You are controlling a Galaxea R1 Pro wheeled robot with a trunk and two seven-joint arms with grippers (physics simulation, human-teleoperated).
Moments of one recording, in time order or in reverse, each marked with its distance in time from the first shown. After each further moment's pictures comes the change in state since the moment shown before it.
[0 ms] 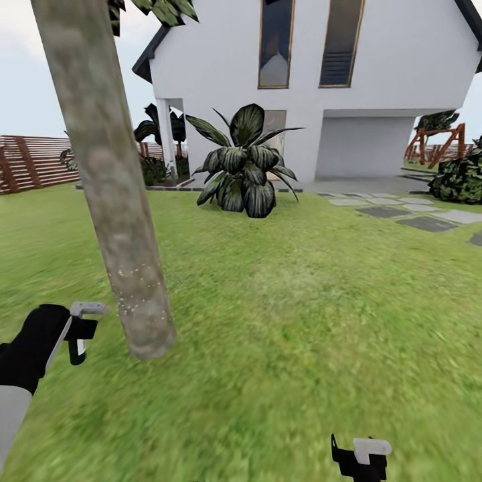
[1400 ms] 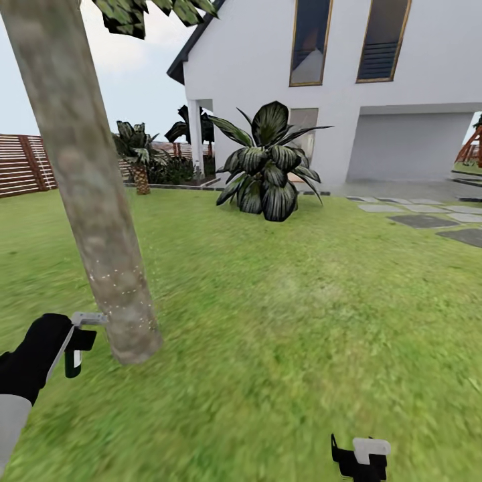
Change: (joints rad) left arm 0.036 -0.006 -0.005 0.023 -0.016 -0.003 0.020; right arm 0.000 0.000 0.000 0.000 0.000 0.000 0.000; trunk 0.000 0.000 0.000
